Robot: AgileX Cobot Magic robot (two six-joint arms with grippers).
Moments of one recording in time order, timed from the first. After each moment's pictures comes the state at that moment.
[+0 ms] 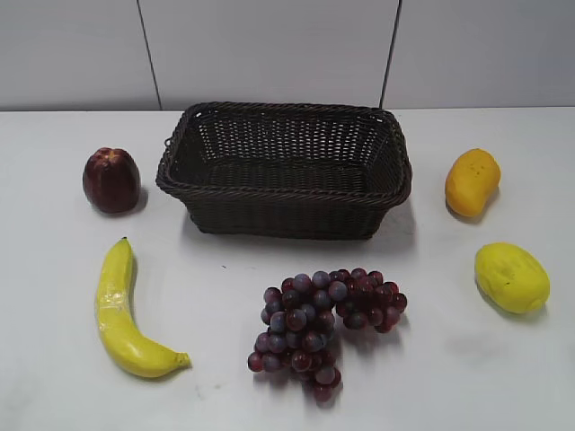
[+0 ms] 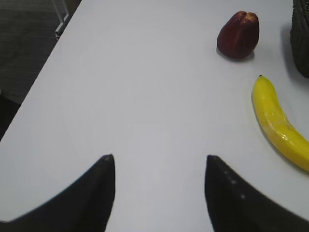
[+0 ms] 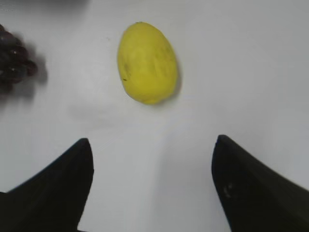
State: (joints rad) left arm -0.03 -0.01 -0.49 0.01 1.08 0.01; right arm 0.03 1.11 -0.76 0.18 0.83 -0.22
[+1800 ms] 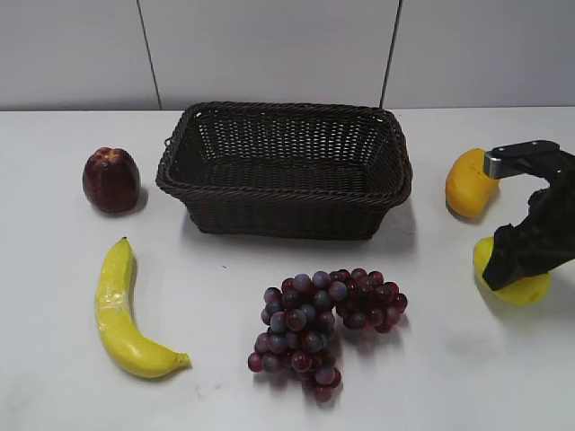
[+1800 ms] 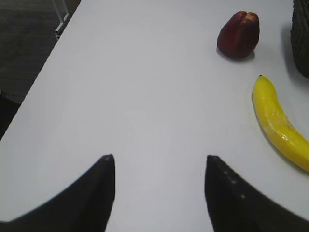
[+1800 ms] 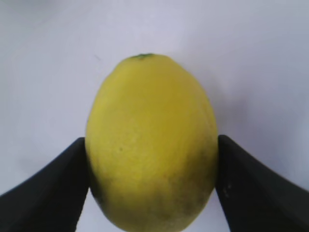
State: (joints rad) left arm -0.03 -0.01 -0.49 0.01 1.08 0.01; right arm 0.03 1.77 -0.93 0.31 0.66 -0.52
